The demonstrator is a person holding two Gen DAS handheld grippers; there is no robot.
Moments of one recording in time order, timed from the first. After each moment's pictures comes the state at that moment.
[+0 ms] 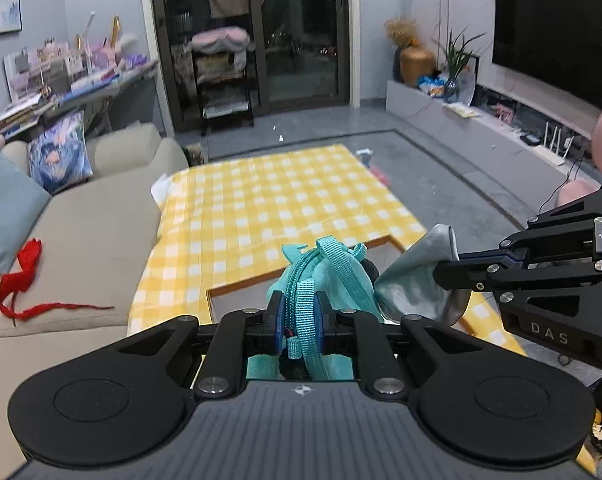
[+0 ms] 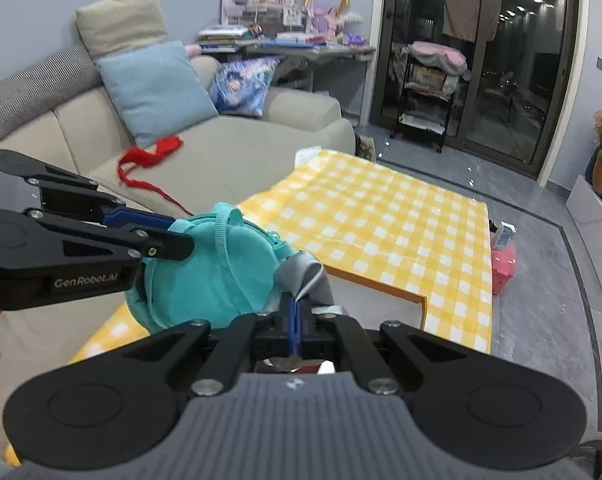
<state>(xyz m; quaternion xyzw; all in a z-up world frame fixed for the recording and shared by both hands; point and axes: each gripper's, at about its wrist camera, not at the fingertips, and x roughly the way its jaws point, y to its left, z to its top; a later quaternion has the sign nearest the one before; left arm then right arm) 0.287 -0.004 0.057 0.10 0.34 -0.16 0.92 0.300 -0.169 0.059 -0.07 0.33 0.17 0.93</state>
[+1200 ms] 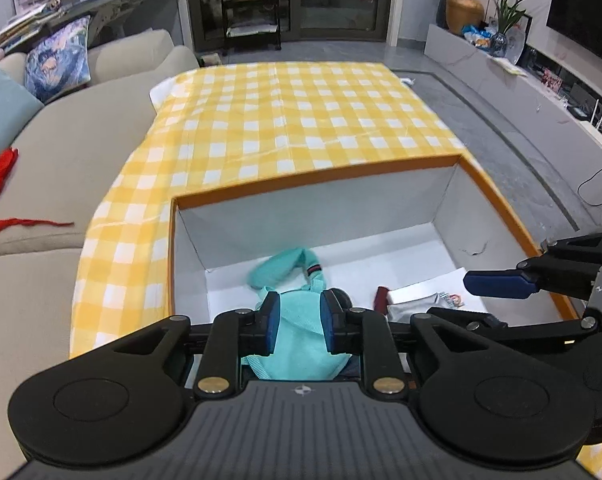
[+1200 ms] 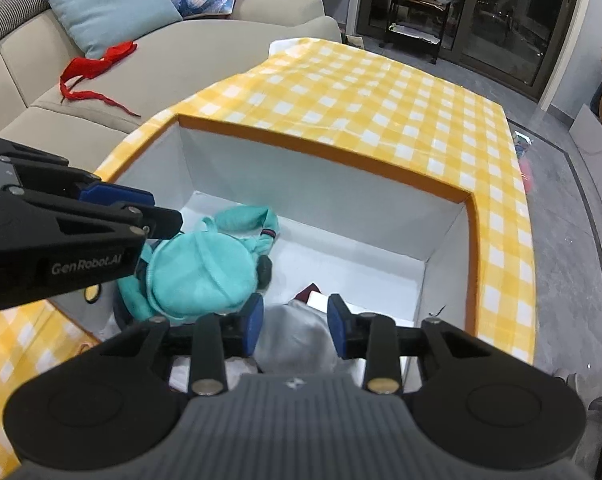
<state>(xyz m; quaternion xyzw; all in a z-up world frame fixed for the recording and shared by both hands) 0.352 -0.012 -0.053 0.06 0.43 -0.12 0.89 0.390 -0.156 -0.085 -0.08 0.44 0.14 0.88</state>
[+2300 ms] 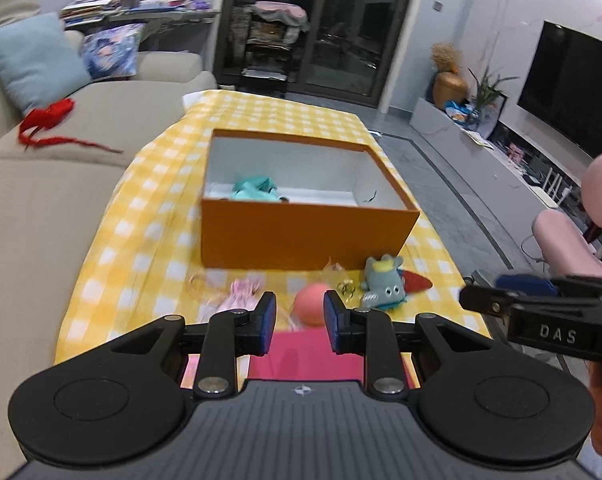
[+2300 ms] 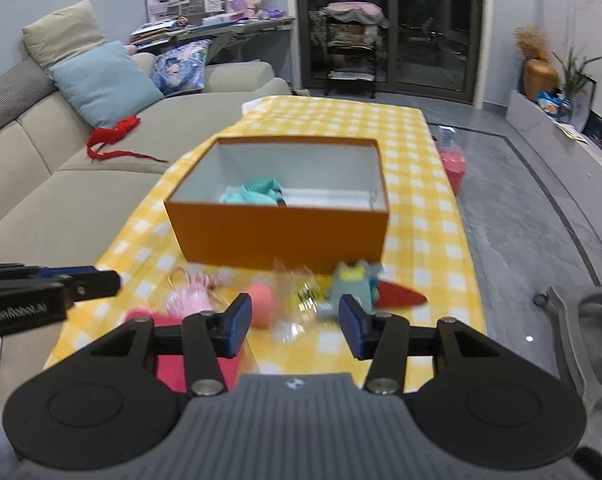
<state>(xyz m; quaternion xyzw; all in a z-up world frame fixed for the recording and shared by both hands) 0.085 0.030 -0.023 -0.06 0.36 -0.12 0.93 0.093 -0.191 -0.031 0.02 0.36 0.07 0.93</state>
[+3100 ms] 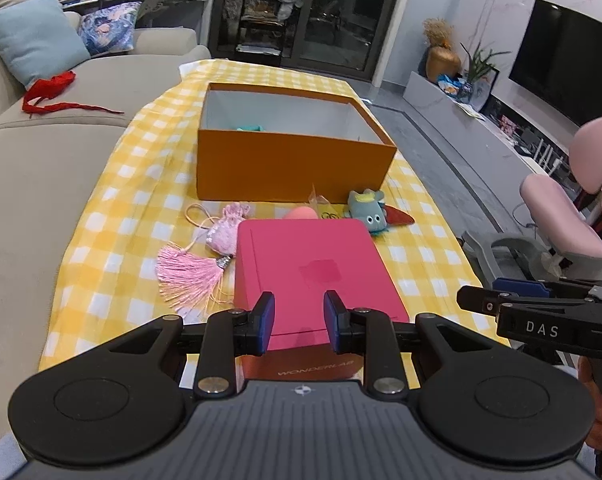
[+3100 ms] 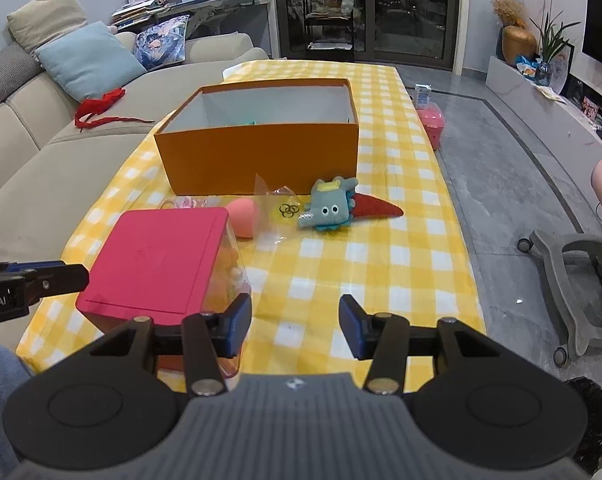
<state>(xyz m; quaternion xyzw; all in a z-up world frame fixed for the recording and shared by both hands) 0.016 0.021 -0.044 -0.04 0.39 -0.13 0.91 0.021 -0.207 -0.066 0.03 0.40 0.05 0.92</state>
